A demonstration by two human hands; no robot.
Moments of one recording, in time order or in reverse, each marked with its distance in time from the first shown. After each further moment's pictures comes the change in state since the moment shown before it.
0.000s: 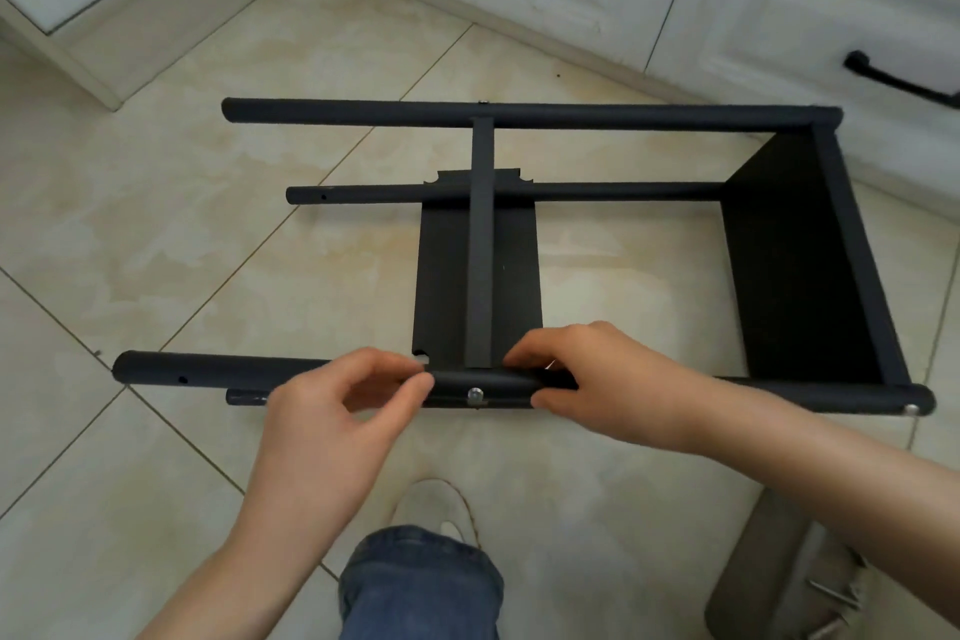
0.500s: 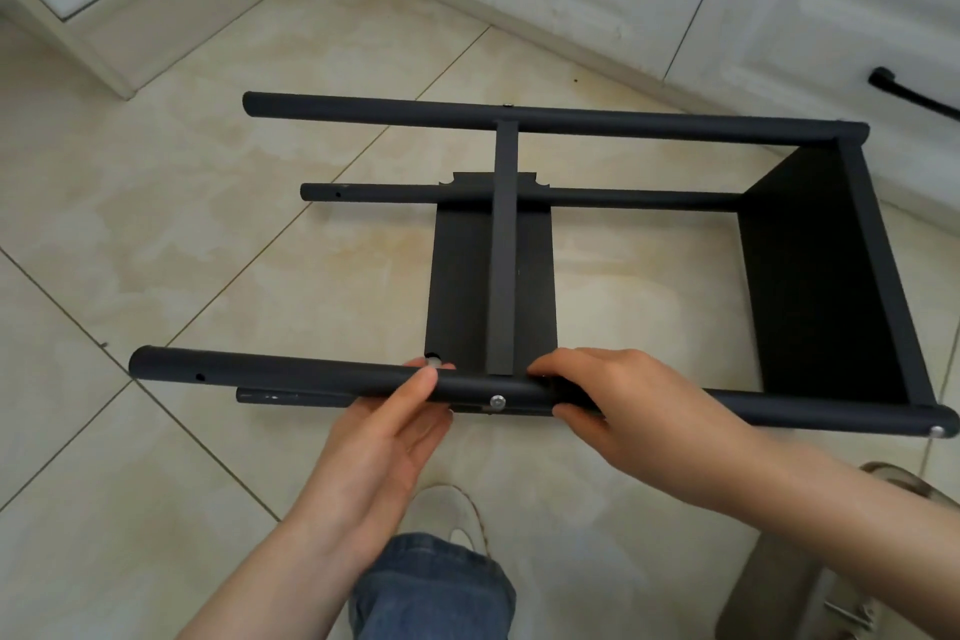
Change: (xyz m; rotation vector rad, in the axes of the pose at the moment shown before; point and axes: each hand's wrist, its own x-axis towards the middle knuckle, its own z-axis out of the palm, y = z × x) left_hand 0.007 -0.026 0.028 -1.145 -0.064 -0.736; right_hand -0.015 0.002 0.017 -0.204 0.171 -0.071
